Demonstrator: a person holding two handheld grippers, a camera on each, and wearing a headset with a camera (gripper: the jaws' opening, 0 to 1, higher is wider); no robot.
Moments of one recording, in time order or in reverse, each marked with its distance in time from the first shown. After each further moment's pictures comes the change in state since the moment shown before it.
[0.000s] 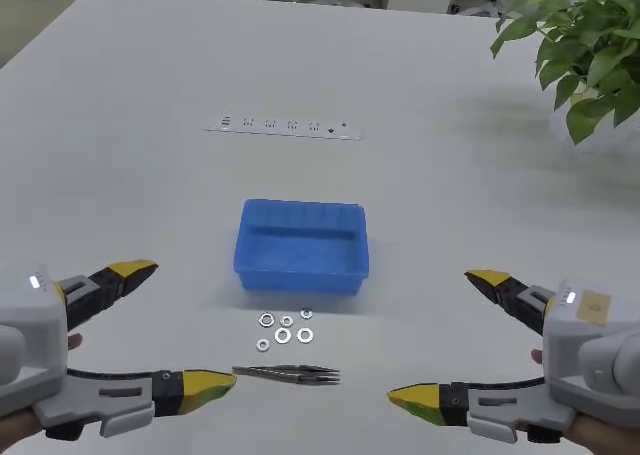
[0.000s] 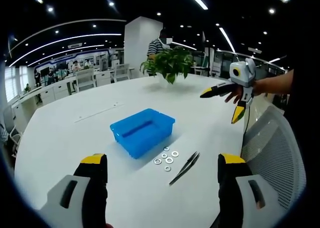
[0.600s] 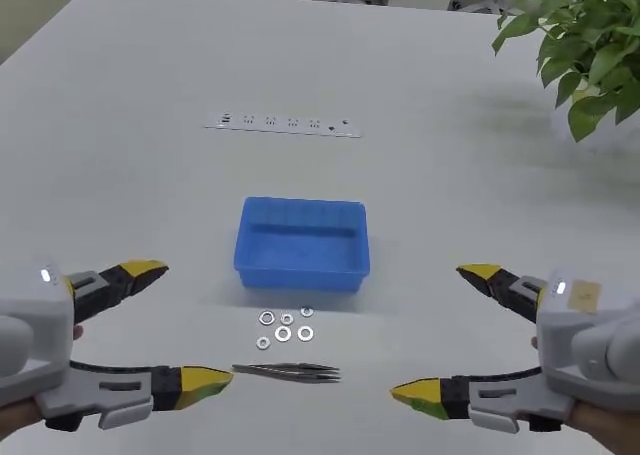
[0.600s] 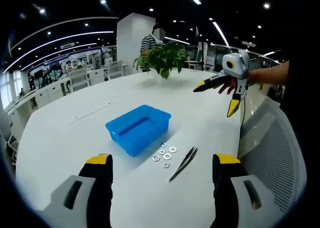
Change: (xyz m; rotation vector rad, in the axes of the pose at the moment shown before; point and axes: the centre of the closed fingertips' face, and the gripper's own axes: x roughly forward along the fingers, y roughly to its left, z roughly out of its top) left arm 0.005 -0.003 -0.005 0.049 0.053 -0.061; right arm 0.006 0.001 0.001 -0.073 0.042 0.062
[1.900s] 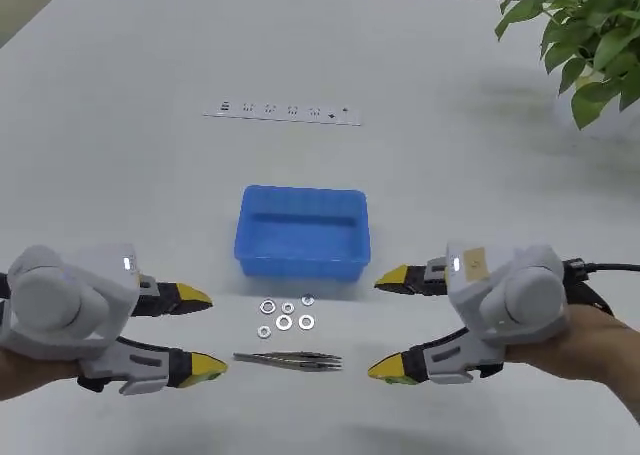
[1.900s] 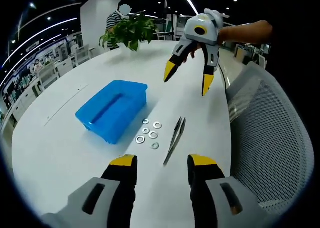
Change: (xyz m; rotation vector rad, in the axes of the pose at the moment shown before) left arm 0.030 -0.012 -0.042 0.168 0.244 -0.227; right arm 0.053 0.036 -0.010 -0.303 0.155 0.343
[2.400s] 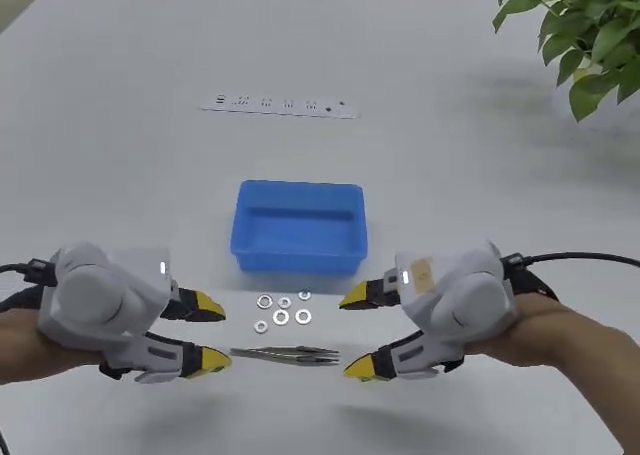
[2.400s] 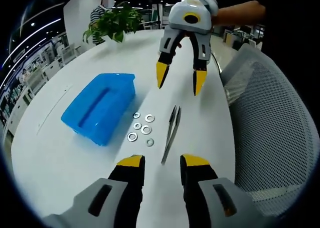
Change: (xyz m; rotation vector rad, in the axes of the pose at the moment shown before) left arm 0.023 -0.007 -0.012 0.105 0.103 -0.075; right arm 0.031 0.017 -0.001 -0.113 0.046 0.110
